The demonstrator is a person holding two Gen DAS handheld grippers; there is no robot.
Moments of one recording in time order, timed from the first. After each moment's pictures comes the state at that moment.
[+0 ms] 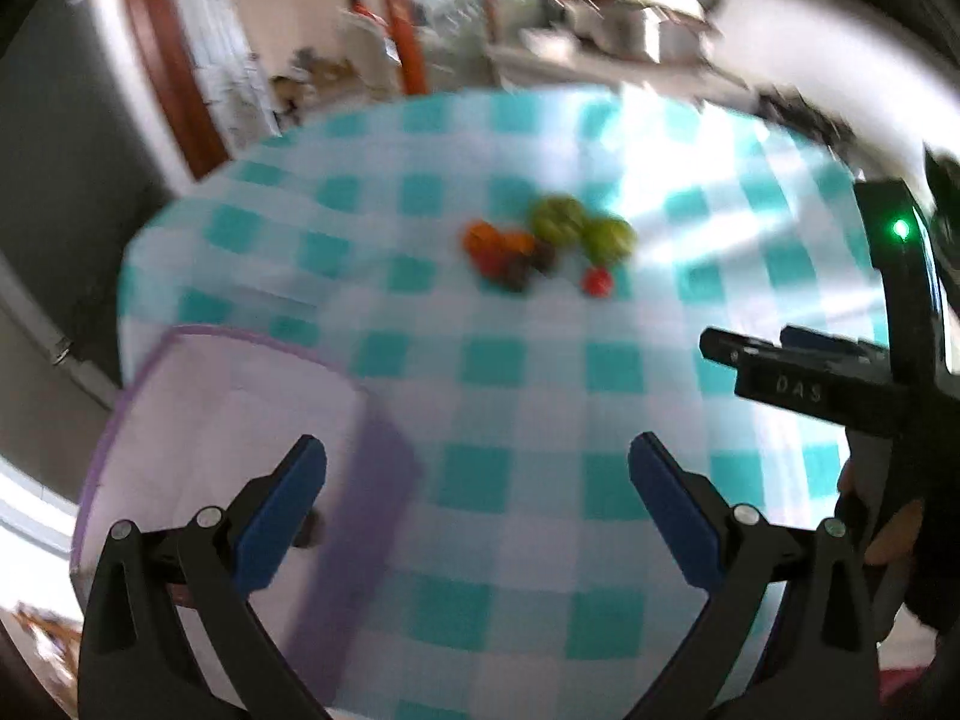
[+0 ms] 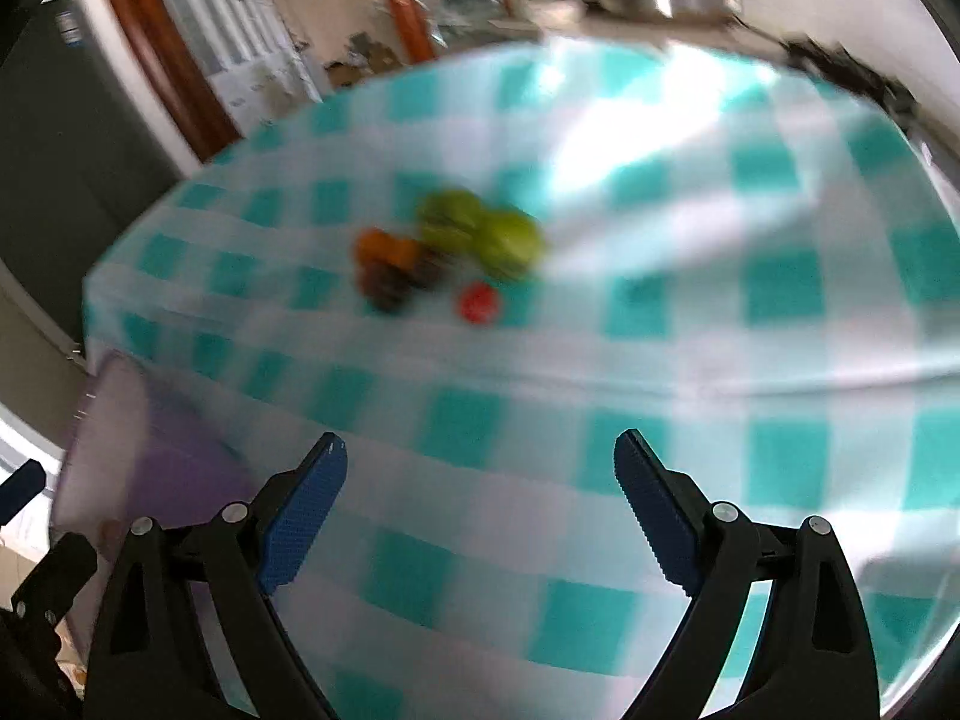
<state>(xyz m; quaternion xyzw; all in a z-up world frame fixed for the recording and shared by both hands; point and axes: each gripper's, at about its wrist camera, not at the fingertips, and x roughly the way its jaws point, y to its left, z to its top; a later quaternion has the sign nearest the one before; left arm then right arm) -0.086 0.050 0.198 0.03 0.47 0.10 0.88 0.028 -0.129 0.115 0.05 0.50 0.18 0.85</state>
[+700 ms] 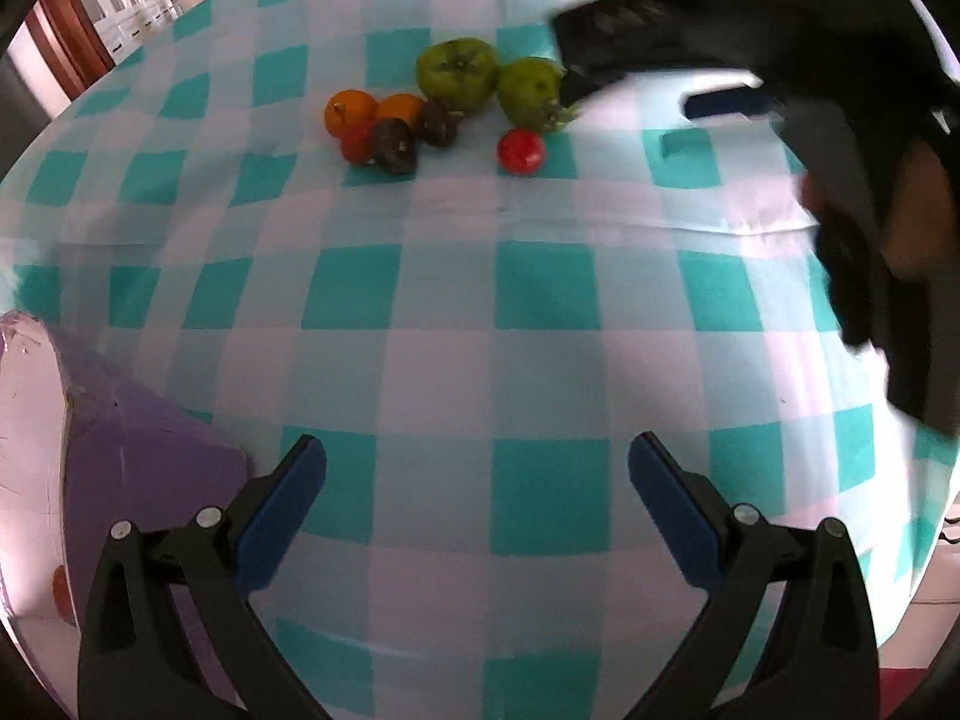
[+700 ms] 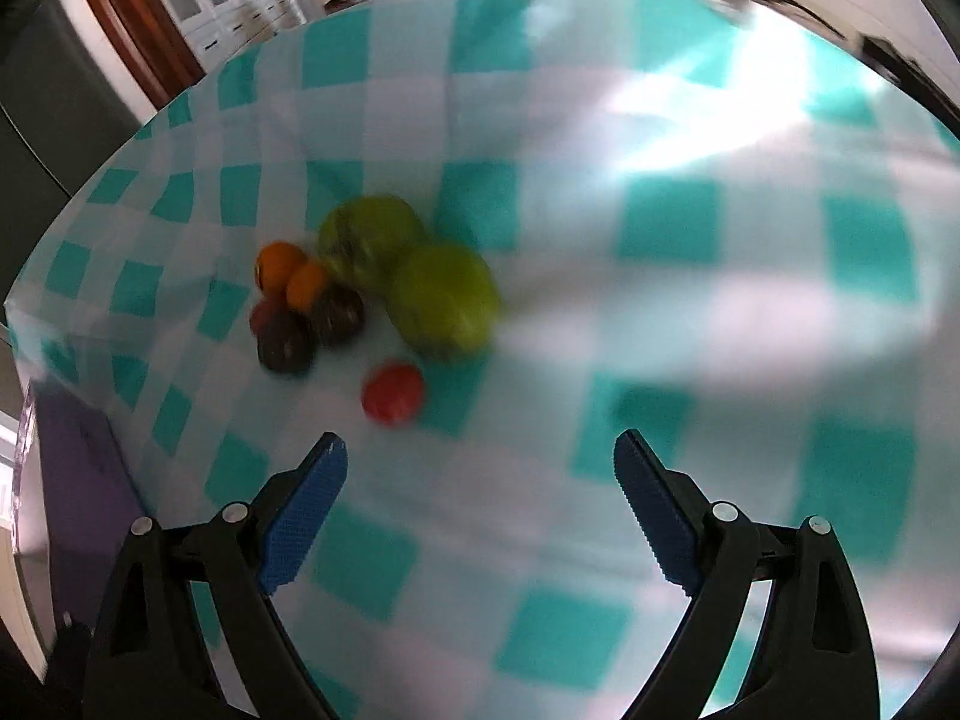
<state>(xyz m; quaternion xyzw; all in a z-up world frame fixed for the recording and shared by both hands) -0.006 0.026 0.076 0.01 0.57 0.05 0.82 0.182 -0.063 0.079 -0.01 0.54 0.21 0.81</state>
